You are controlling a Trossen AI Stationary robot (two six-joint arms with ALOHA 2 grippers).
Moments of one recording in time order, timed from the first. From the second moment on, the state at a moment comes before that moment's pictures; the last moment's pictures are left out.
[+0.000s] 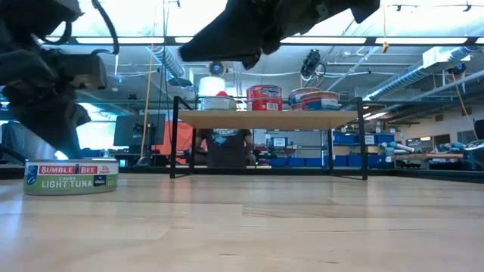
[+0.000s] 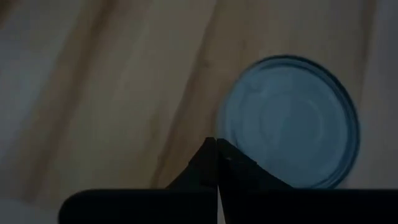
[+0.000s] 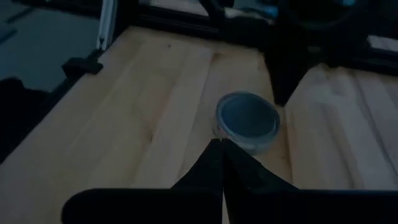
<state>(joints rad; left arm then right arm) -0.41 1.02 0.41 -0.41 -0.26 -0.71 0.29 1.88 1.19 0.20 0.12 -0.02</state>
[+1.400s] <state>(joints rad) -0.55 1.10 0.35 -0.03 -0.41 -0.65 0.10 2.26 1.85 -0.61 0.13 0.04</state>
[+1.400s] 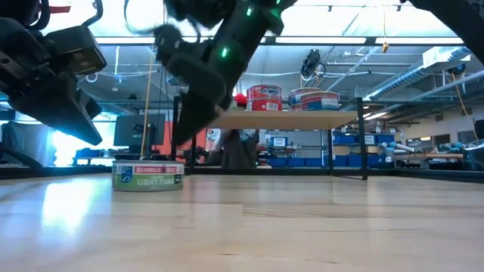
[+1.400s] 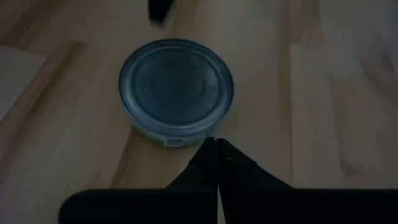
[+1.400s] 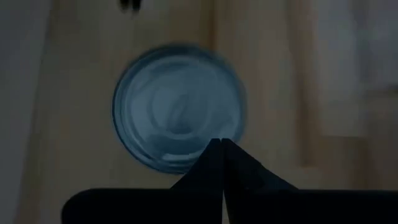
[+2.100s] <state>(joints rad) -0.54 1.28 0.35 0.11 -0.51 -0.56 0.23 2.32 1.85 -0.52 0.17 -0.13</state>
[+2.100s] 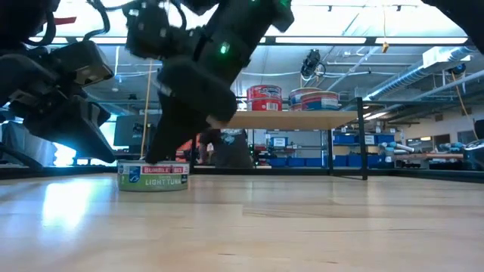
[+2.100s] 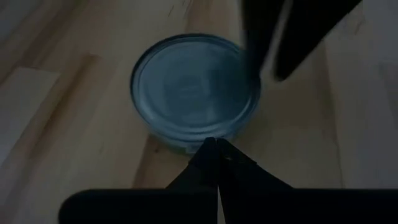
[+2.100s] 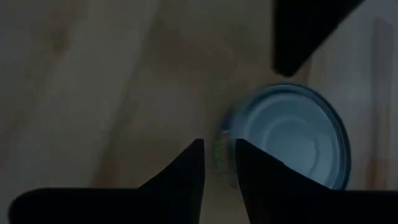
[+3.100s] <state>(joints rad) -0.54 1.15 0.35 0.20 -0.58 -0.43 0.19 2.30 1.84 -0.58 0.00 -0.07</state>
